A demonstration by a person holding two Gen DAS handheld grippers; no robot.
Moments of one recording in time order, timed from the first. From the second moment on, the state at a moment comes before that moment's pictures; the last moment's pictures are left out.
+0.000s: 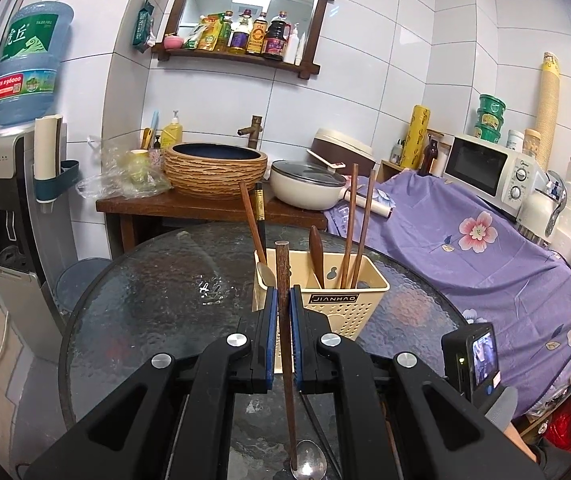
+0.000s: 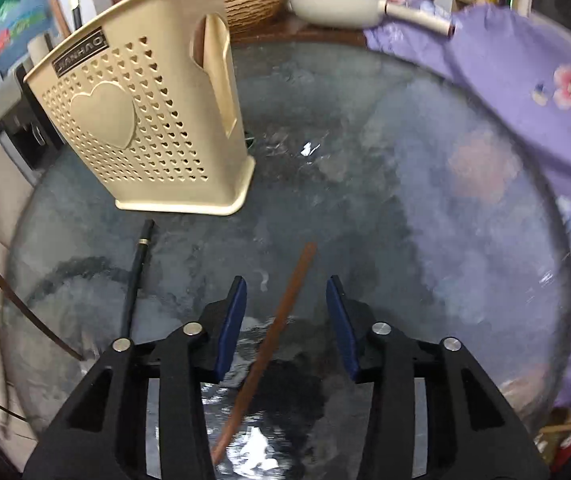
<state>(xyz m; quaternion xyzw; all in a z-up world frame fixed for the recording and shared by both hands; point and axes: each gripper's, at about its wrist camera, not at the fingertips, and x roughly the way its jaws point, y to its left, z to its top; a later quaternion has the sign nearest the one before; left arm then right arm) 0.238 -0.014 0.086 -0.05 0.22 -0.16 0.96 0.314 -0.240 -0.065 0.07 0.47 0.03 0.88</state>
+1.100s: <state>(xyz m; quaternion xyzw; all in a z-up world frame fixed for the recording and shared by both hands) 0.229 -0.018 0.093 -0.05 0.22 -0.17 0.96 0.288 -0.252 0.011 0.15 0.33 0.11 0.93</state>
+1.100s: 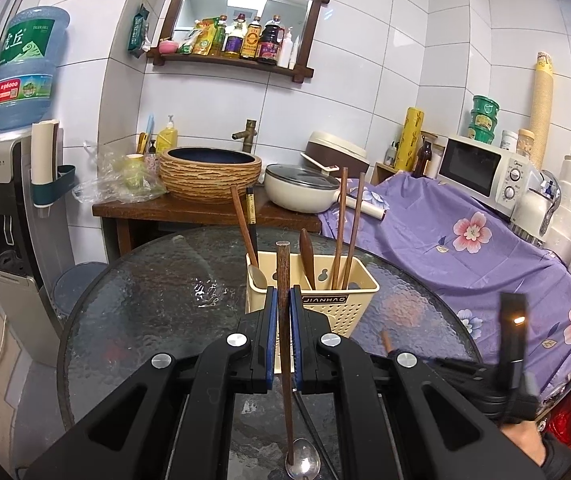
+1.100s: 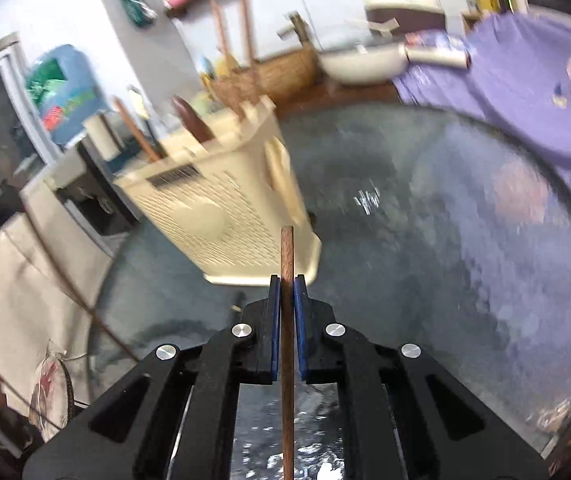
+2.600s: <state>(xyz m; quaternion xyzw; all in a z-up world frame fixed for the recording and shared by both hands) 0.311 -0.054 0.222 -0.05 0.11 -0.12 0.99 0.335 -0.209 0.227 0.05 0.13 0.12 0.98</state>
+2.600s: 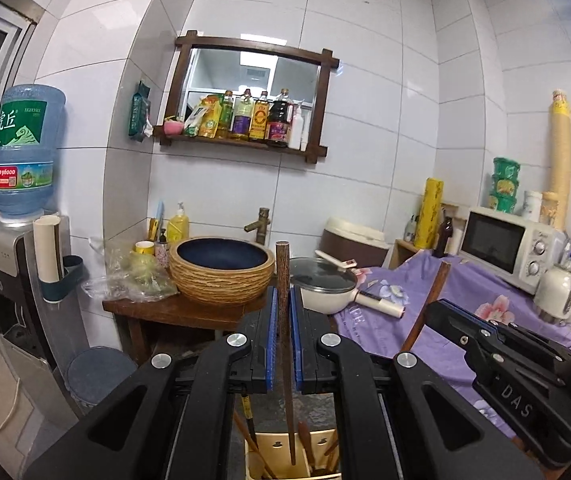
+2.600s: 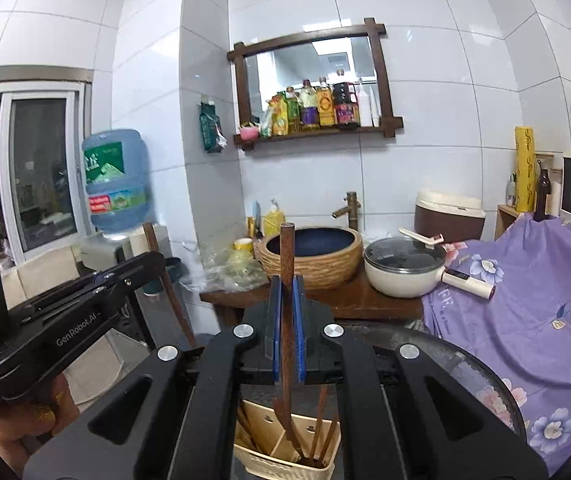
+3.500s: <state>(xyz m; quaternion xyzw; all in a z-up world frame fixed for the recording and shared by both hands) 0.313 -0.045 0.111 -0.04 0.19 -0.13 0.97 0.331 -0.222 0.114 0.06 0.19 0.10 0.98</state>
